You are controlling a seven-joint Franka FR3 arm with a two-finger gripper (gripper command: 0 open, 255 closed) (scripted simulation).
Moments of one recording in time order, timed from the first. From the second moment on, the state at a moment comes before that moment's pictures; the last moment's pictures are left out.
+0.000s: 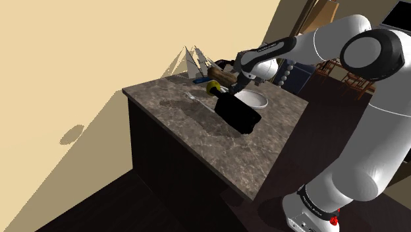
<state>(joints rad) -0.07 0.31 -0.20 -2.03 0.40 2.51 -0.54</state>
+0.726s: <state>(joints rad) -0.10 0.34 -0.16 -2.03 0.48 2.65 -0.62</state>
